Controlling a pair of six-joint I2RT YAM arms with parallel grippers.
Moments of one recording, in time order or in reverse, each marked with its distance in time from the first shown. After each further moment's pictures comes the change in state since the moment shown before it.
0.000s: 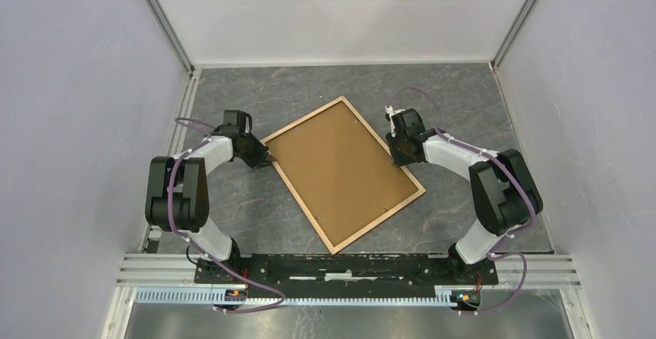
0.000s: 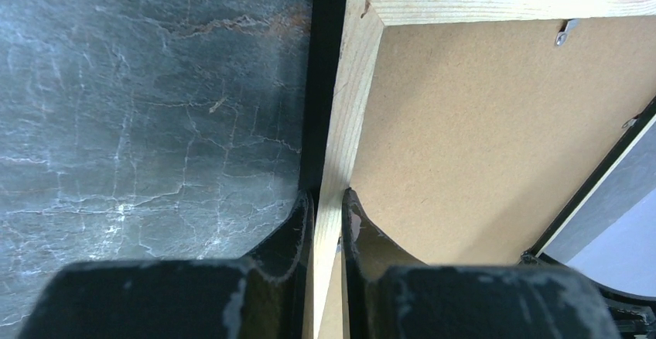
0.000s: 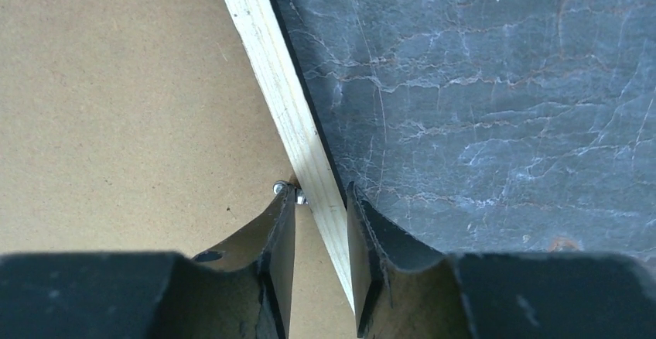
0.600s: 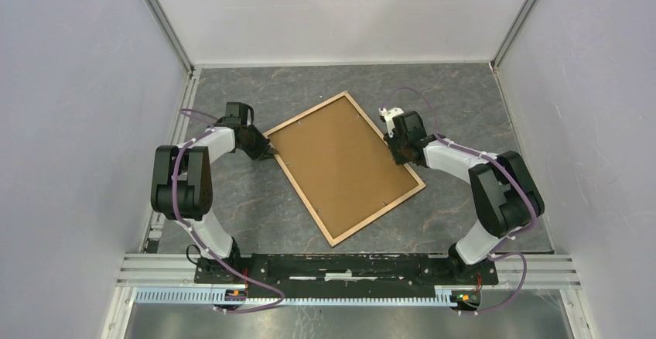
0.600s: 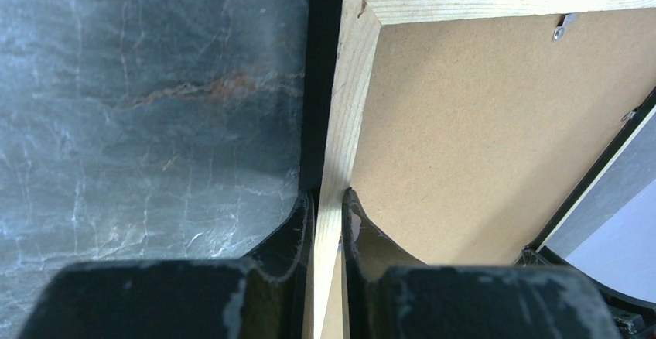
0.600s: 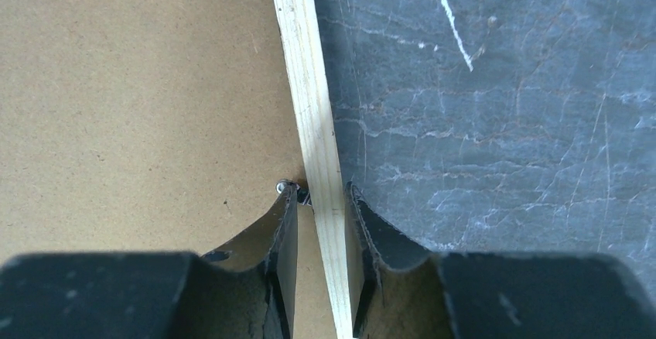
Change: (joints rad) left arm 0.000 0.093 0.105 -0.022 0.027 0.033; right arm 0.007 -0.008 -0.043 0.128 0.007 -0.196
